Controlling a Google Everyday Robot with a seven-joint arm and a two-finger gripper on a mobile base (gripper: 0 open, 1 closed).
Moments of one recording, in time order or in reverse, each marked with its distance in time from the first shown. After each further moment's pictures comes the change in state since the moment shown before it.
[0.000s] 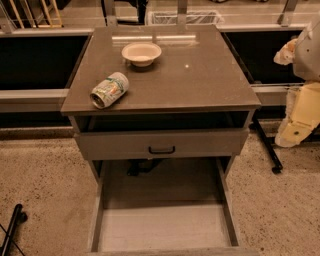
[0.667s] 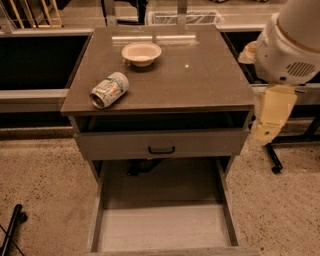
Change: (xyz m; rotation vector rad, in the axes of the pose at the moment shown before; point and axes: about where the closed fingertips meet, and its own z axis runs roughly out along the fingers) arm -0.049 0.004 0.019 -0.014 0.005 -0.177
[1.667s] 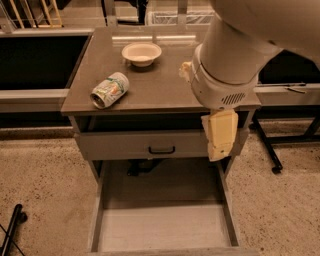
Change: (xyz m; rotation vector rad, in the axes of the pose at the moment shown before) arm -0.081 0.021 0.039 0.059 0.033 -0.343
